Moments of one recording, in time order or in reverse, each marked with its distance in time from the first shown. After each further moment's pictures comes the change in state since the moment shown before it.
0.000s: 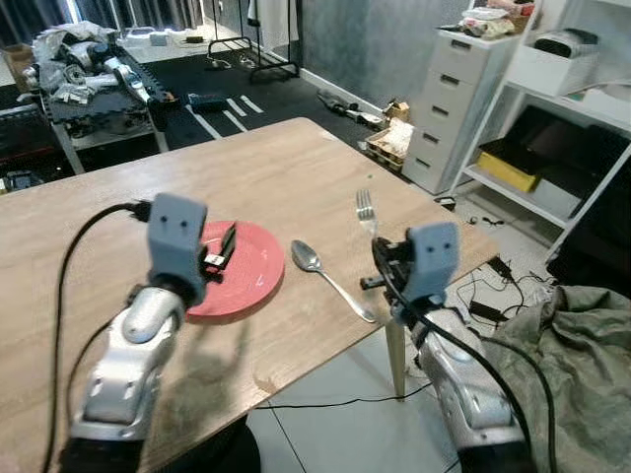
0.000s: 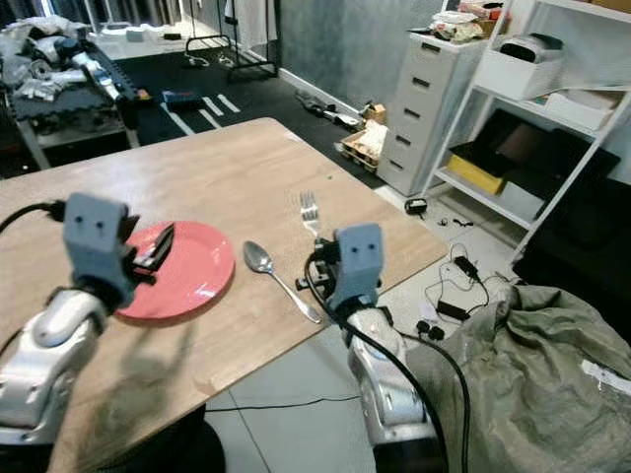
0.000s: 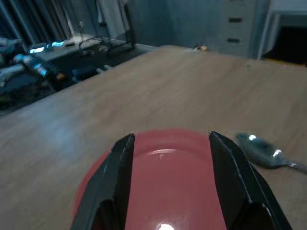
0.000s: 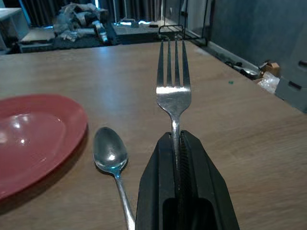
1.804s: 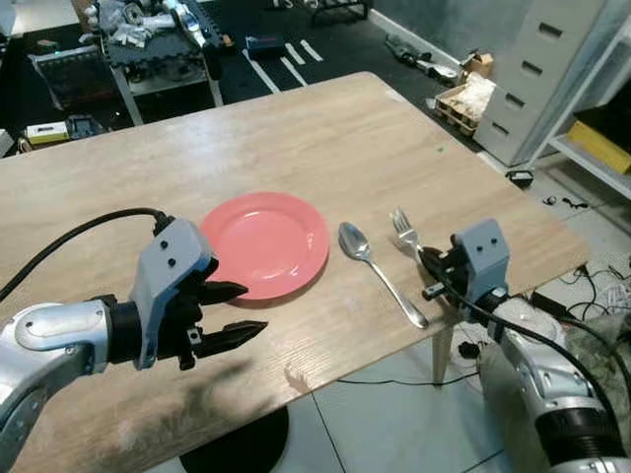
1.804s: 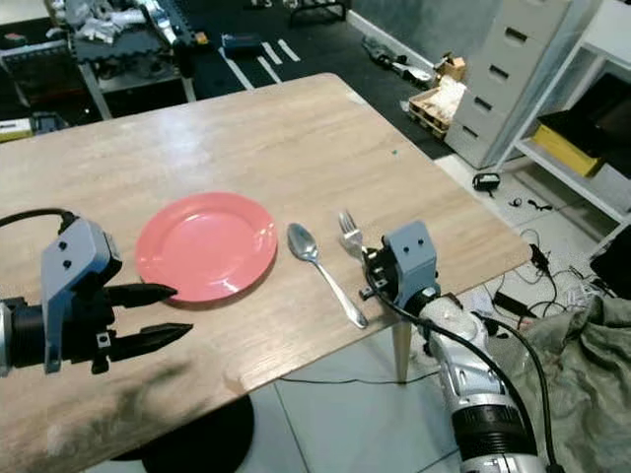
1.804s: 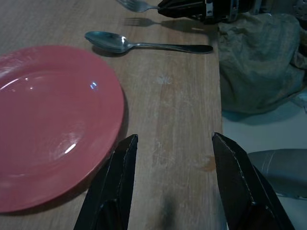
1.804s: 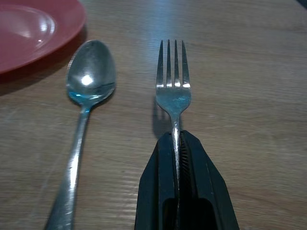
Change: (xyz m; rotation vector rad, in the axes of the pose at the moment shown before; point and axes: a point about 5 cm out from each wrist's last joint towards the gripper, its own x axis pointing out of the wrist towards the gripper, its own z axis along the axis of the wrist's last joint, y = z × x) left arm -0.062 -0.008 0.042 0.113 0.251 -0.863; right arm -0.007 -0.084 -0.008 -0.219 0.125 0.157
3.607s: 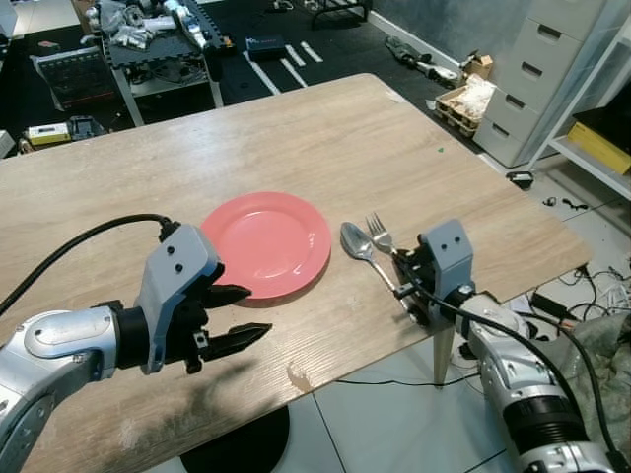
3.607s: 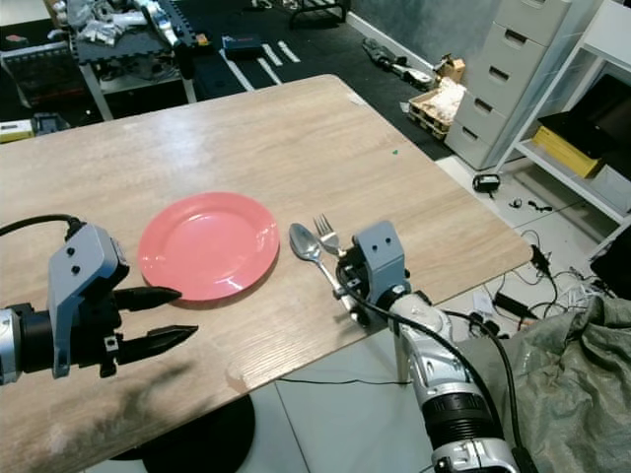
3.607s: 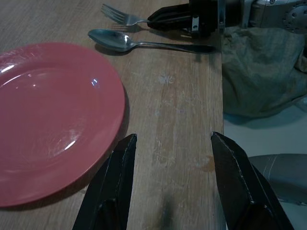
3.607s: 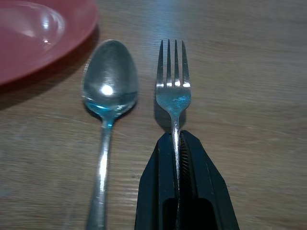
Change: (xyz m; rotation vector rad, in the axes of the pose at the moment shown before) left arm 0.004 -0.004 -0.002 -0.009 -0.016 0.027; right arm 0.020 0.017 -0.003 0.015 0.028 -0.018
